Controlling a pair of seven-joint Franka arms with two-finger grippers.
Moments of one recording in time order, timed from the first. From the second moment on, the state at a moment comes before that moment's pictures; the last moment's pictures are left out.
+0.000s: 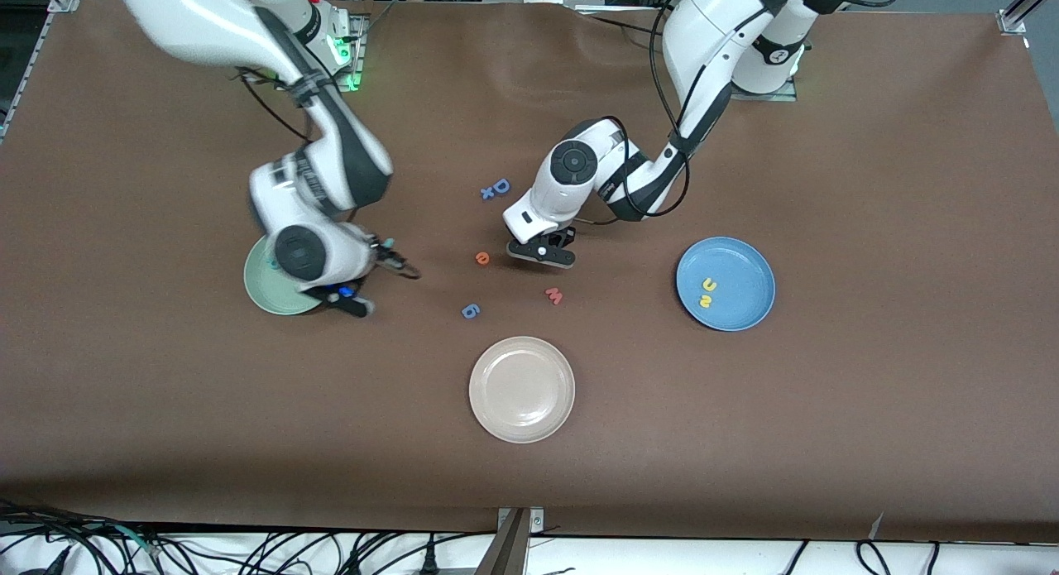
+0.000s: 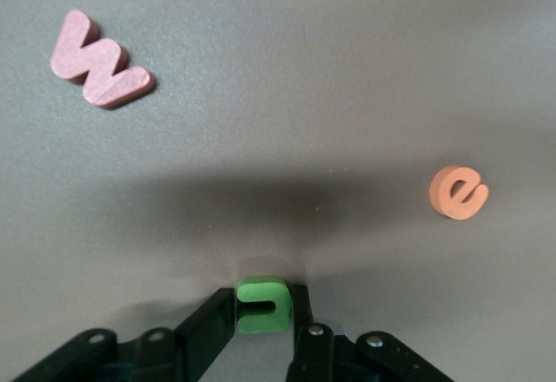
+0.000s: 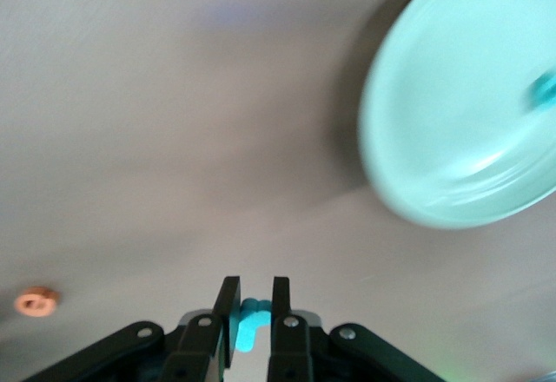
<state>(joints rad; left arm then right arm) -0.53 0.75 -0.30 -1.76 0.05 2.58 -0.65 0.10 0.54 0.24 -1.66 -0.01 1.83 0.67</state>
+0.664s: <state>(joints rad) -0.53 0.73 -0.30 -1.73 0.05 2.50 -0.65 -0.05 0.59 0.14 -1.78 -0.01 1.96 0.20</state>
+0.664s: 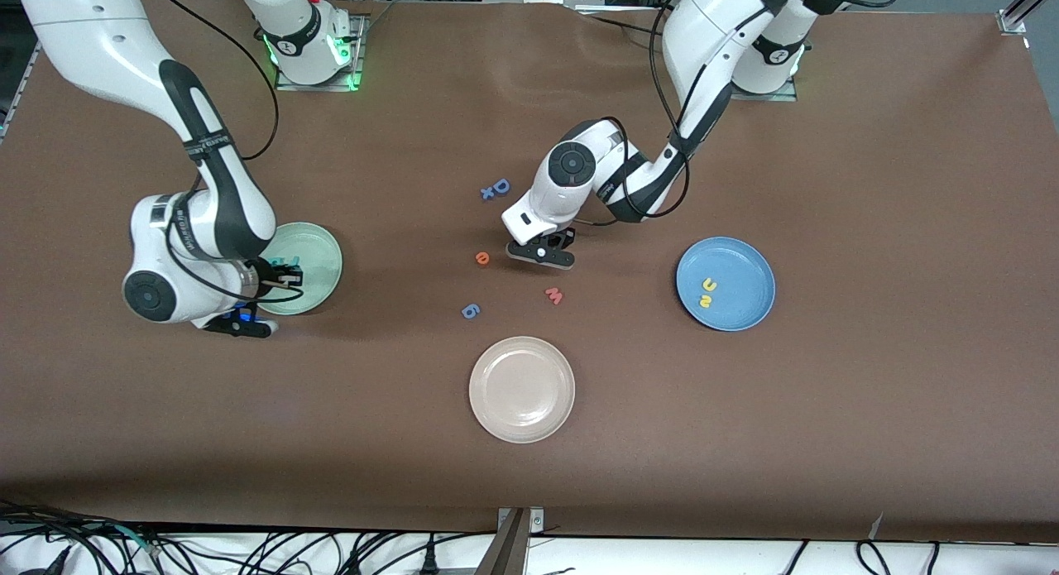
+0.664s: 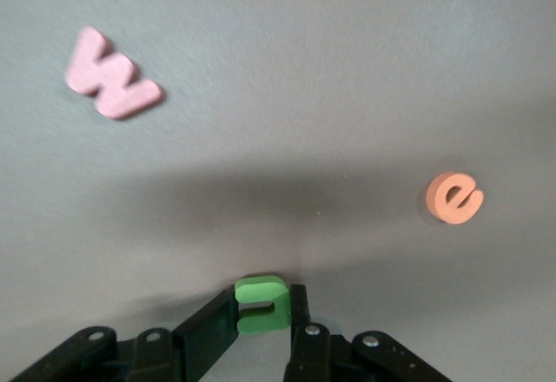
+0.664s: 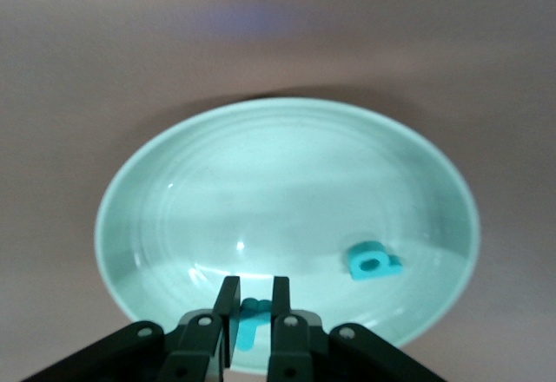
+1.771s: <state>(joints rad) -0.04 0.56 -0.28 -1.72 0.06 2.03 0.06 -0.05 0.49 0.32 -1.78 -0.01 1.98 0.48</state>
